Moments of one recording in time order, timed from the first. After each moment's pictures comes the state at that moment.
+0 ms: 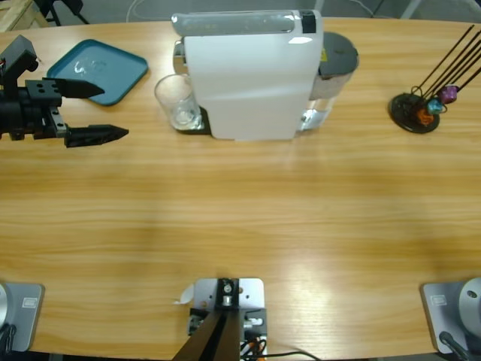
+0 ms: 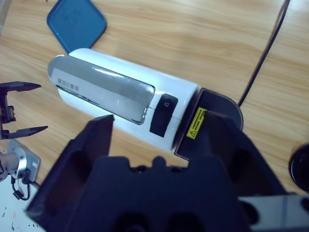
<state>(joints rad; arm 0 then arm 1) -0.47 1.38 -0.60 -0.08 -0.45 0.42 0.53 1.73 -1.75 0.87 0.16 0.28</state>
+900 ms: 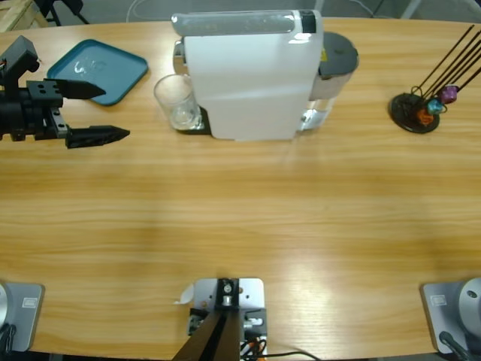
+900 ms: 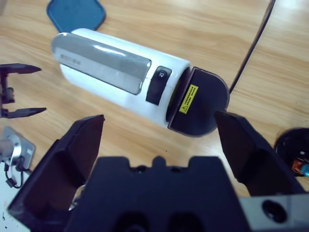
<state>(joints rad) -0.47 1.38 -0.60 -0.08 -0.45 0.42 0.53 1.60 -1.68 0.91 0.14 0.24</state>
